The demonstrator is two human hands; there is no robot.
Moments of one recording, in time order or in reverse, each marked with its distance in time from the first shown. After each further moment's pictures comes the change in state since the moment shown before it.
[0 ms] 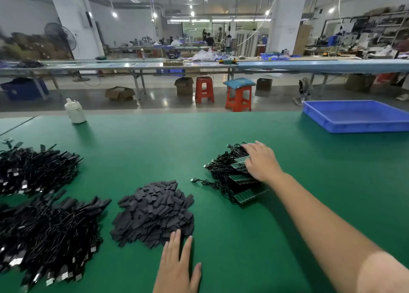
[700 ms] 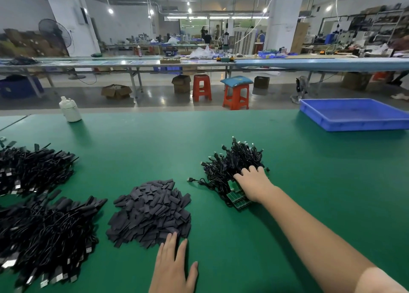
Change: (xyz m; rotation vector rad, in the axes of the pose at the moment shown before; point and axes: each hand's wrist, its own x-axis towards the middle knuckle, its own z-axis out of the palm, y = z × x) left_hand -0.004 -0.006 0.010 -0.055 -0.031 -0.030; right_hand -0.031 -0.016 0.030 -0.474 -0.400 -0.163
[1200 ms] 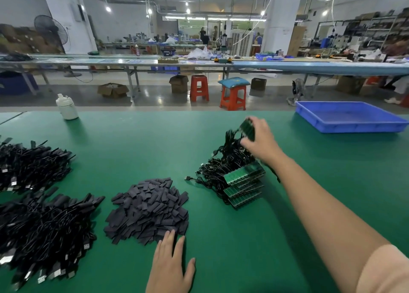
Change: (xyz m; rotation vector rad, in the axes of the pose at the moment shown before) left_hand -0.001 0.003 0.002 -0.069 0.002 -0.029; right_hand -0.001 0.053 -0.083 0.985 0.575 0.136
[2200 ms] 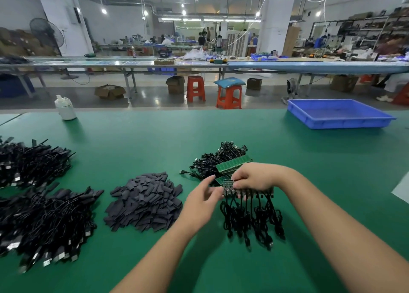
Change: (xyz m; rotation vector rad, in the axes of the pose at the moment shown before) left_hand 0.066 0.122 -0.109 -0.921 -0.140 -0.042; right_hand -0.099 -0.023 -0.035 -0.290 -0.917 -0.126
